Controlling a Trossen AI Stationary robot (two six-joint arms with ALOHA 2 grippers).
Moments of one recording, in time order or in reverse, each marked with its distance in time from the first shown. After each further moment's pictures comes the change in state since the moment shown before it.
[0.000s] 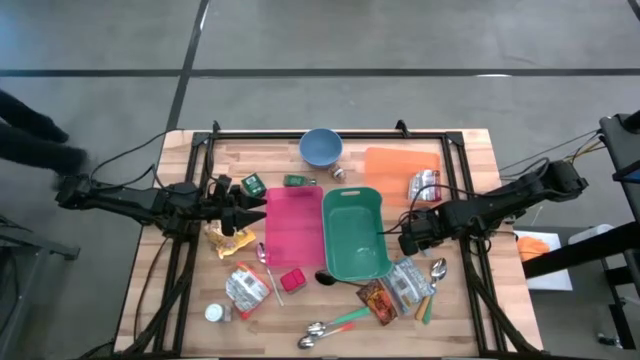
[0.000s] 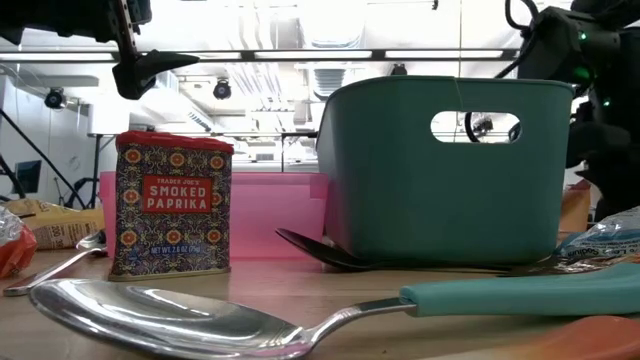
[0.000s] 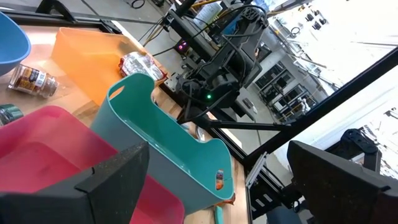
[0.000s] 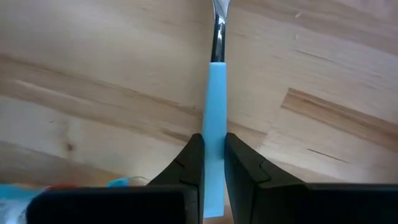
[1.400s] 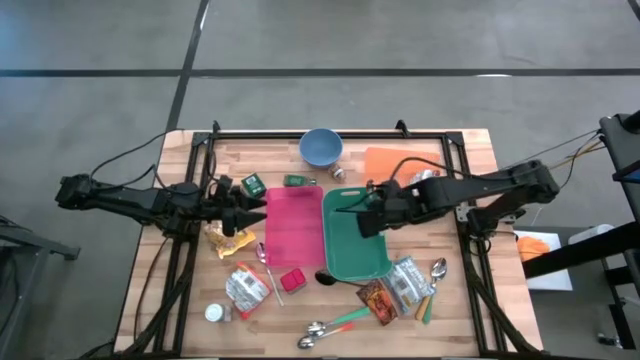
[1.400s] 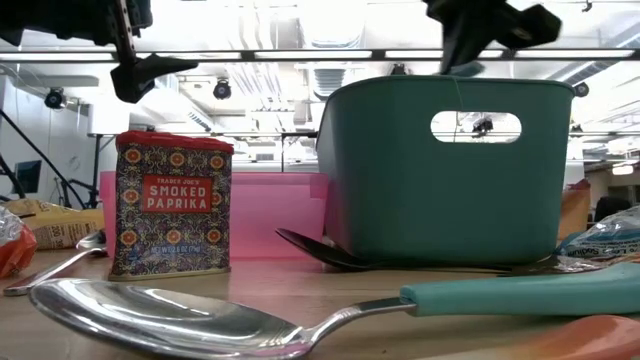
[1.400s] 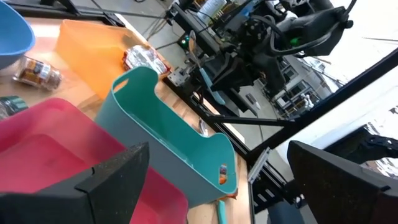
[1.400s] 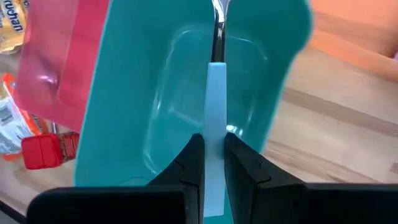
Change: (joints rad) left arm 0.005 0.000 0.000 -0.027 0.019 -0.010; right arm -0.032 0.283 0.877 -0.322 0.262 -0.080
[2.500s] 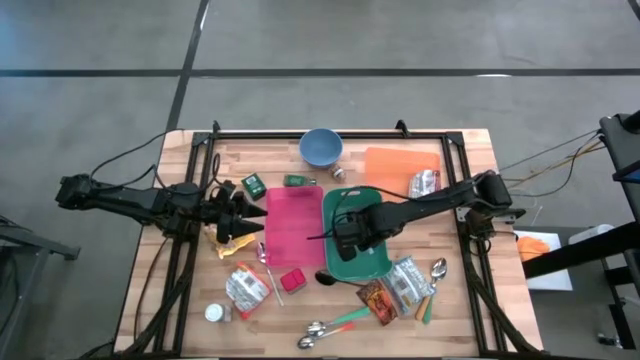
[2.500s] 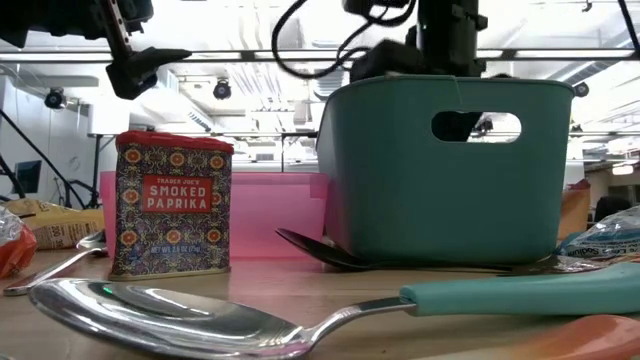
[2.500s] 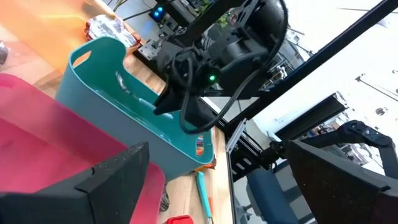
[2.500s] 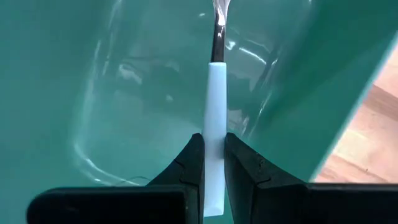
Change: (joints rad) left arm 0.000 0.000 0.000 -0.003 0.158 0.014; right arm -0.005 0.371 0.047 0.036 -0.137 -0.118
